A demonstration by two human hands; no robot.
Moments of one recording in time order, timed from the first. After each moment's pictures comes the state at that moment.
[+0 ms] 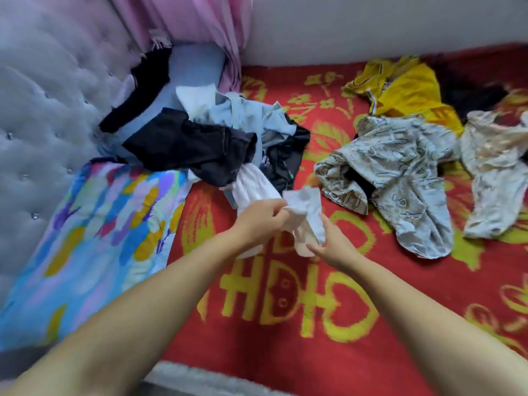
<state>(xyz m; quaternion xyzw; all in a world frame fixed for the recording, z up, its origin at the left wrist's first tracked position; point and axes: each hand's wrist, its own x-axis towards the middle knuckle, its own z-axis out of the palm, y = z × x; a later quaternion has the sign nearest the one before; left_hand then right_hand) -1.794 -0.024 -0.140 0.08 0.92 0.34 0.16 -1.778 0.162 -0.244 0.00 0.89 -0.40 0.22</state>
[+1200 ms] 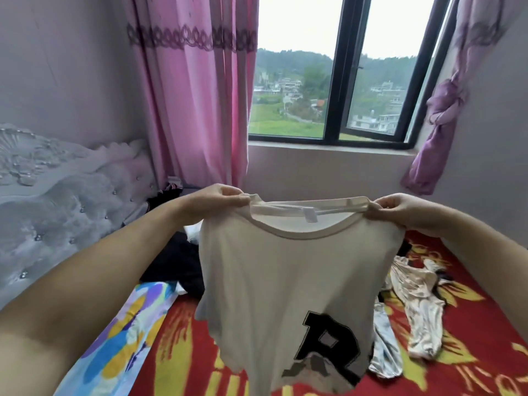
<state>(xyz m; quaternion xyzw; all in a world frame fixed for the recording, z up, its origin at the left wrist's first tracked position) -1.800 -0.117 0.148 0.18 0.83 0.52 0.13 -1.761 0.276 0.159 -0.07 0.87 -0.48 0.11</state>
